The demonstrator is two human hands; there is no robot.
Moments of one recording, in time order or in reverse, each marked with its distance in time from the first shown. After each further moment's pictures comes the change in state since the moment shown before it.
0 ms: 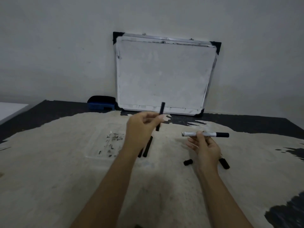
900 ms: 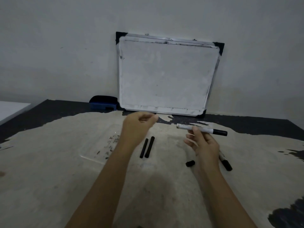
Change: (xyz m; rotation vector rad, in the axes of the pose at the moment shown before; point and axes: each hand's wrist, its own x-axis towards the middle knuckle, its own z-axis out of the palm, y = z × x) left_hand 0.003 0.005 -0.017 0.142 -0.028 -0.068; right_hand -0.011 -0.014 0.012 0.037 -0.120 0.024
